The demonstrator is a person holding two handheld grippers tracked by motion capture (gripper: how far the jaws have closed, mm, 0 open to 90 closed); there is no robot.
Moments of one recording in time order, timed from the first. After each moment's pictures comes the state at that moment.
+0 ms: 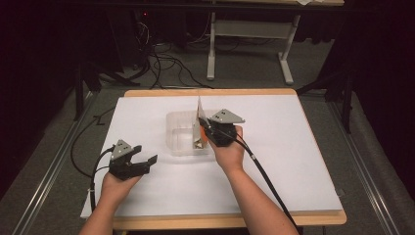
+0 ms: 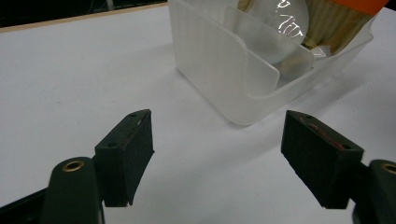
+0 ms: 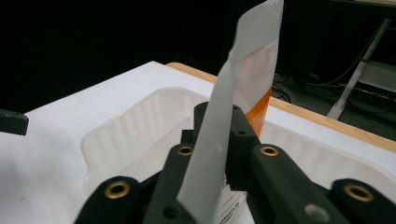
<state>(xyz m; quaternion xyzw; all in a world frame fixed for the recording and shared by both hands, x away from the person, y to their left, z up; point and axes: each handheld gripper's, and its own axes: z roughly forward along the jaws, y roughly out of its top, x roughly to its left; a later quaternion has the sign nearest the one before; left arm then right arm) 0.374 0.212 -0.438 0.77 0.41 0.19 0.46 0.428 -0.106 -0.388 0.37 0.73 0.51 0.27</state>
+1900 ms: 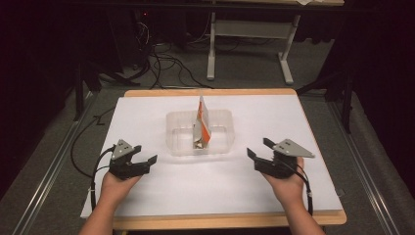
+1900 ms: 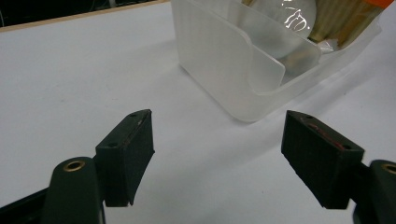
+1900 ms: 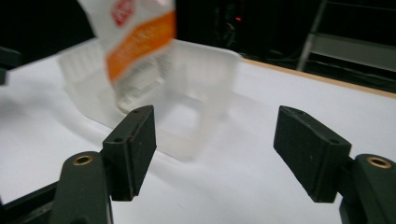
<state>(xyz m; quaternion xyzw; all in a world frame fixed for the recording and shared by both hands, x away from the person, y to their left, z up) 0.376 0.211 -0.439 0.77 0.41 0.20 0.45 0.326 -0.252 -0.398 0.43 0.71 0.48 0.29</state>
